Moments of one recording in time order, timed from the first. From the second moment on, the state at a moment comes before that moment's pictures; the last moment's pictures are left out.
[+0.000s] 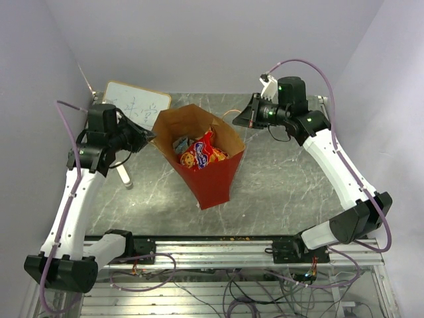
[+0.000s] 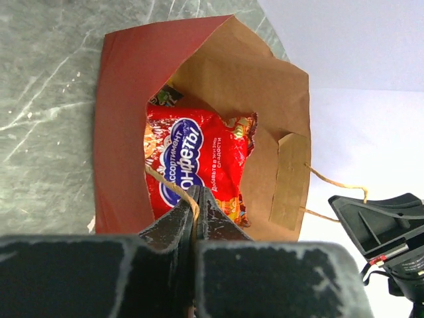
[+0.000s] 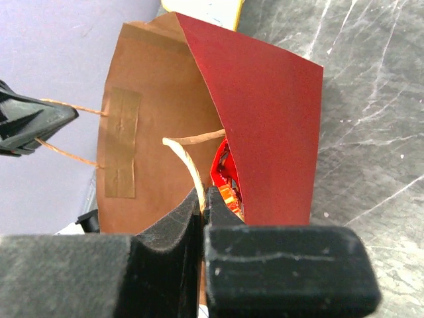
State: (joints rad) left arm -0.13 1.03 1.18 -0.69 0.21 -1.05; right arm 0.40 1.46 1.55 -0.59 -0.46 0.50
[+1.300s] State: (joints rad) left arm -0.02 1.27 1.50 -0.79 0.64 -0.64; right arm 0.71 1.33 1.15 -0.46 -0.44 0.75
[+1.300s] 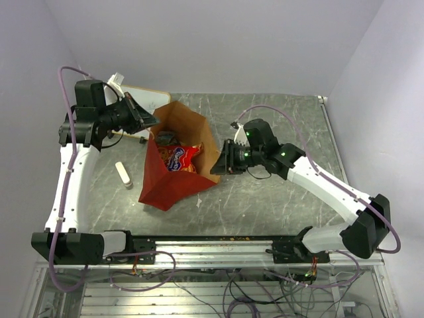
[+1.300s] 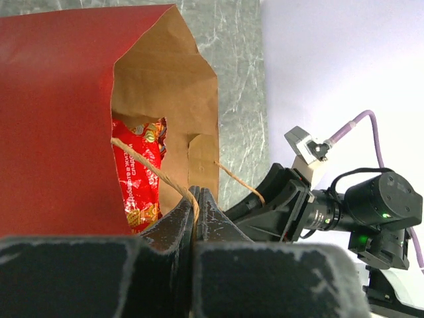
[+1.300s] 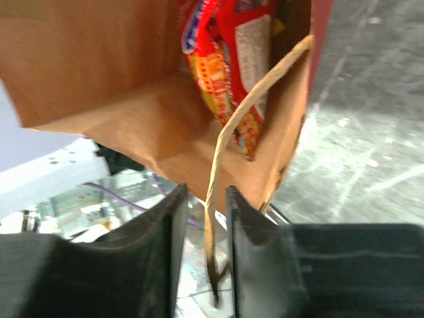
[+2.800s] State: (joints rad) left arm -0.02 1.37 1.76 -1.16 0.46 -0.45; right arm 0.55 1.65 1.57 -0.86 -0.52 0.33
